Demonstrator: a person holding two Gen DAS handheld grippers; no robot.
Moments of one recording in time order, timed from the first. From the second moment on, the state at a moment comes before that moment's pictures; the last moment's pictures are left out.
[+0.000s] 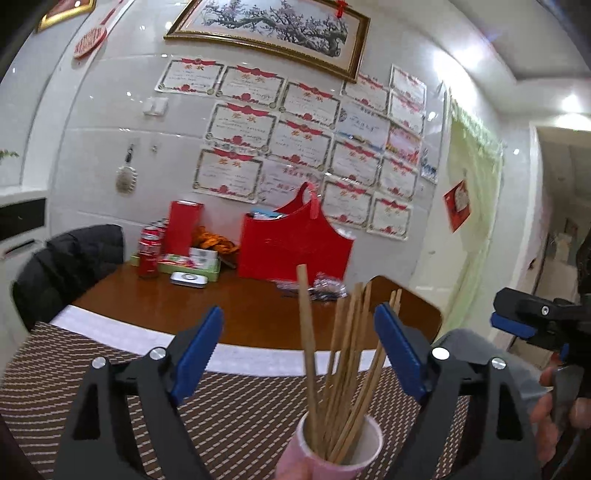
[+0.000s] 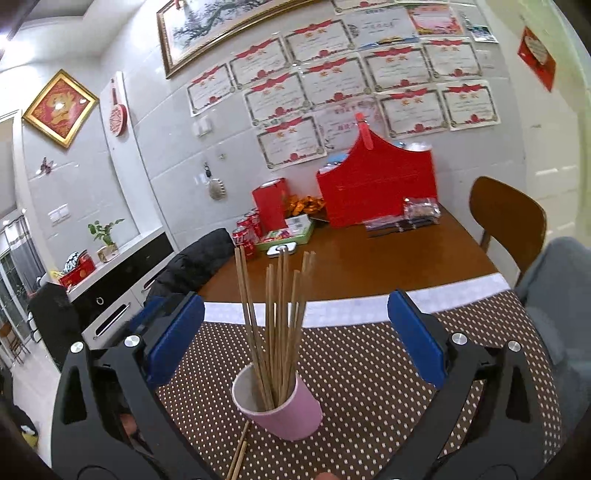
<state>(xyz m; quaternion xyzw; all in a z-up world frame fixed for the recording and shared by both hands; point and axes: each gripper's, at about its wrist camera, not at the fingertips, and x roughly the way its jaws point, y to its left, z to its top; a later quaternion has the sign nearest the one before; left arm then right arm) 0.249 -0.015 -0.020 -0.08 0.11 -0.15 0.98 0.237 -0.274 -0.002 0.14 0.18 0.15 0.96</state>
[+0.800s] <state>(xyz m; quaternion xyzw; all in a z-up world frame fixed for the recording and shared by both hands) 0.140 -0.007 0.018 -0.01 0.17 -0.10 0.98 0.148 -0.273 -0.020 0.14 0.21 0.13 0.96</state>
